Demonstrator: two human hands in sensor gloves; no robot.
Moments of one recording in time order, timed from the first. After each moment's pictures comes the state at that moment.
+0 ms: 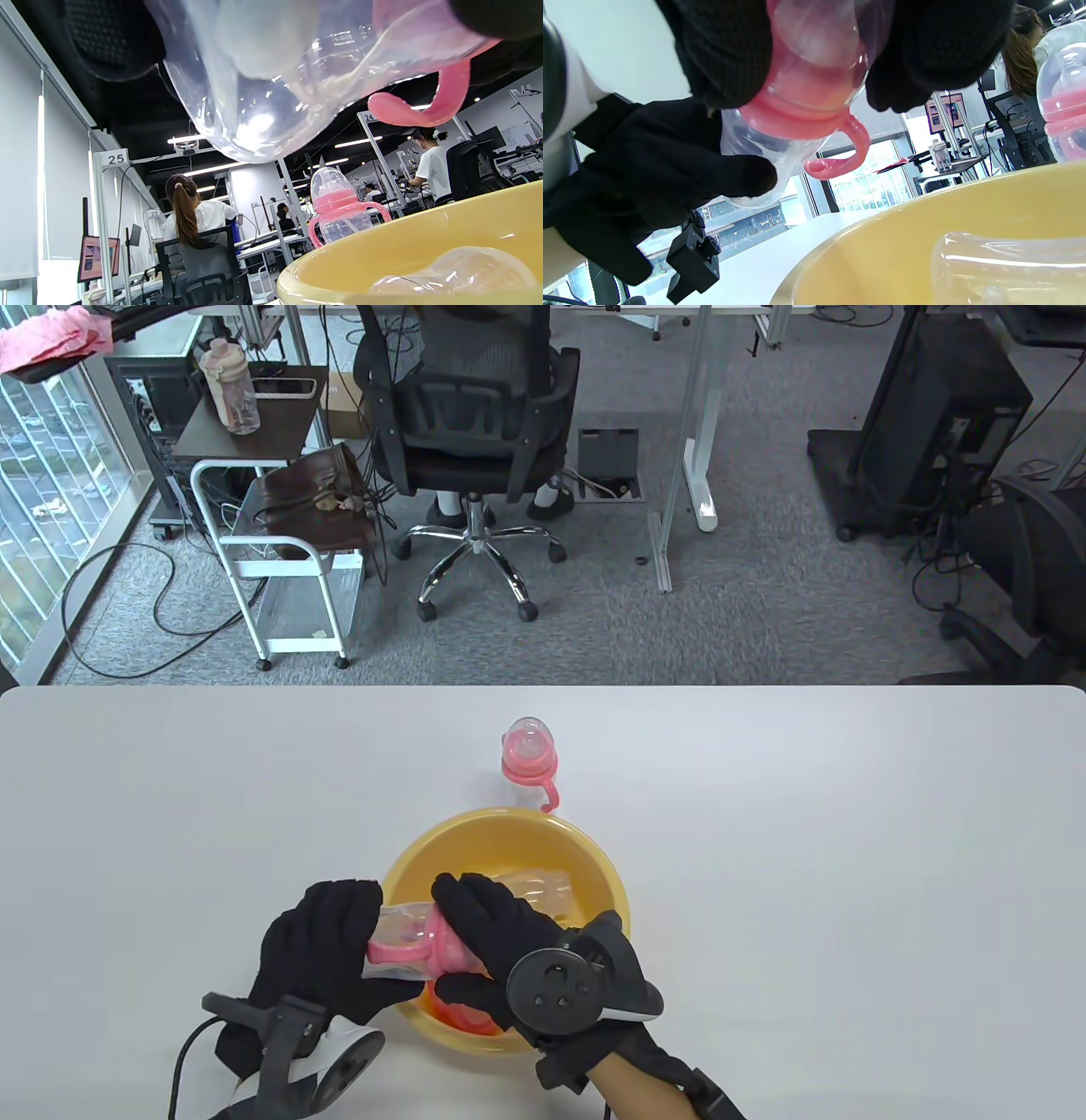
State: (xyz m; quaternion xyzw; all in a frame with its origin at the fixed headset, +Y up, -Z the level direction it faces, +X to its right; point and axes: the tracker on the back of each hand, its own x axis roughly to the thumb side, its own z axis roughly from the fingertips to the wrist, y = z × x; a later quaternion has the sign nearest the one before) left_hand -0.217 -0.648 -0.219 0.34 -0.15 -0.09 0.93; right_hand -0.008 -0.626 -0.252 0.40 -0.08 0.88 0.24
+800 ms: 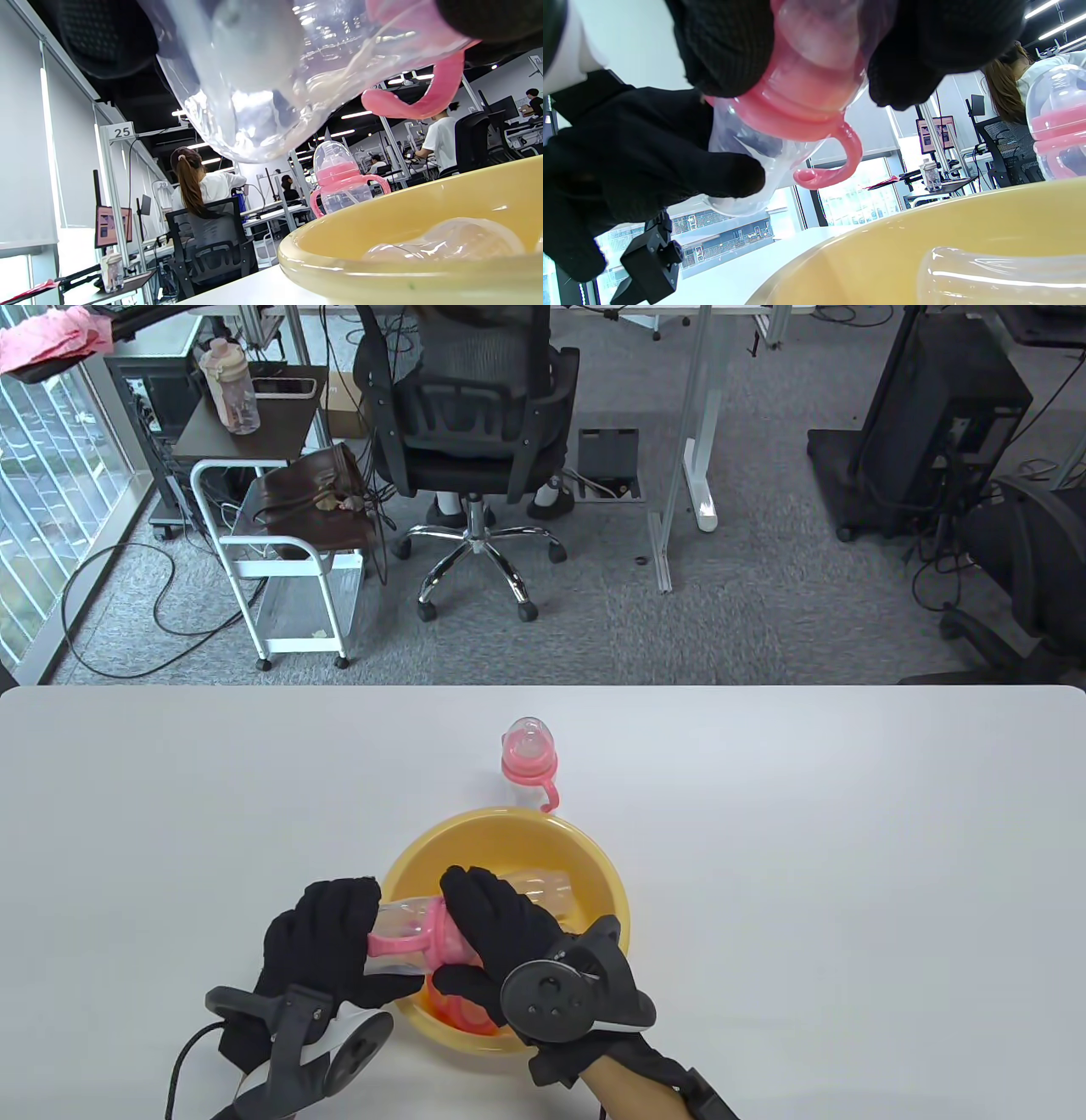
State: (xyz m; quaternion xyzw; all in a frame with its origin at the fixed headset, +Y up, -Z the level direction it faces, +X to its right) left_hand -0.213 -0.646 -0.224 0.28 -0.13 -0.10 0.95; right_hand -0.011 -0.631 -0.252 0.38 -0.12 0.89 0.23
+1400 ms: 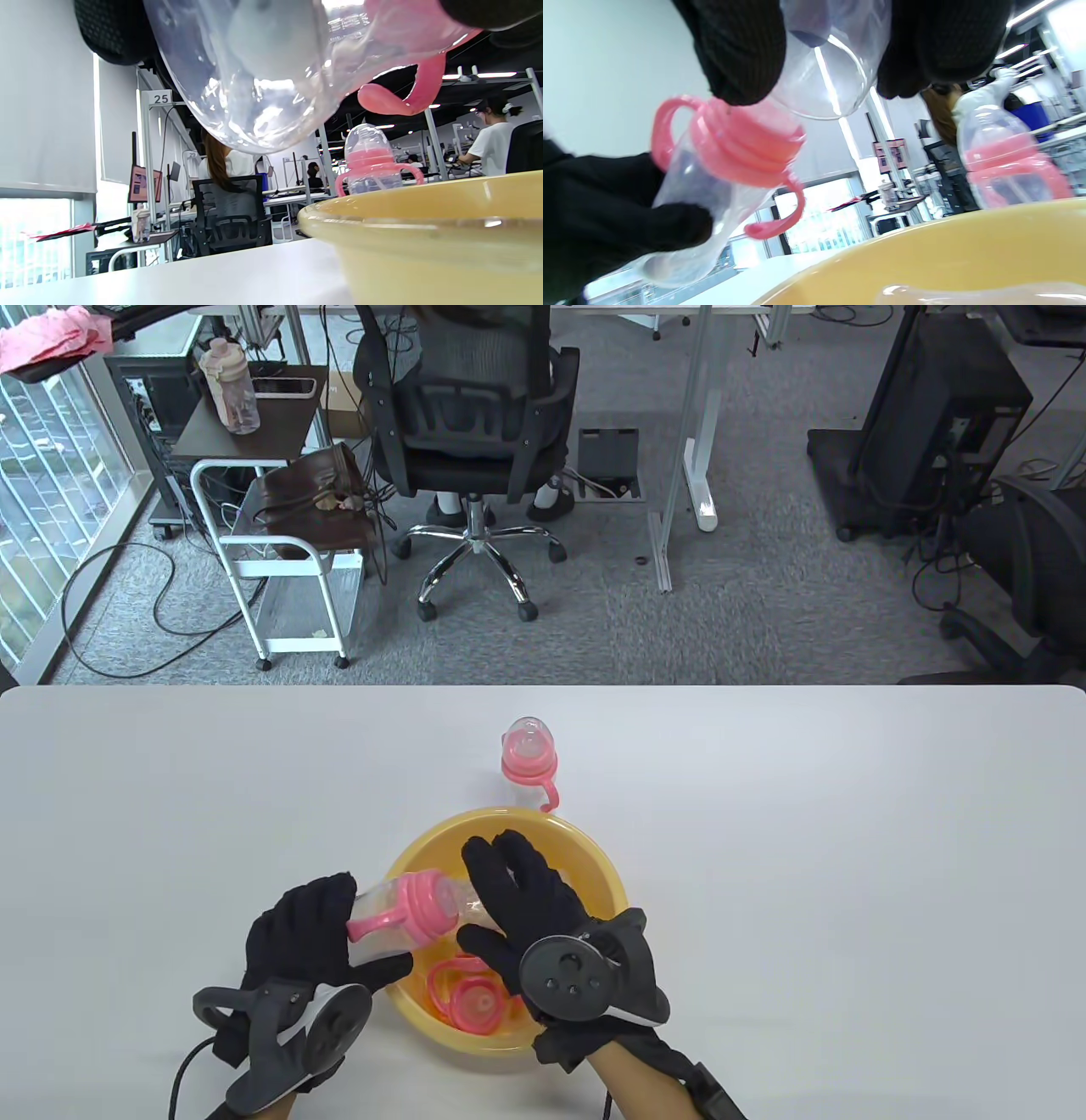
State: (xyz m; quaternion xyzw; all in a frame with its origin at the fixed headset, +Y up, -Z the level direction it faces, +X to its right) left_hand -0.236 -0.660 -0.238 0.24 -0.06 -0.05 0.97; right_hand 0.013 -0.622 -0.266 0.28 -0.14 0.92 0.24
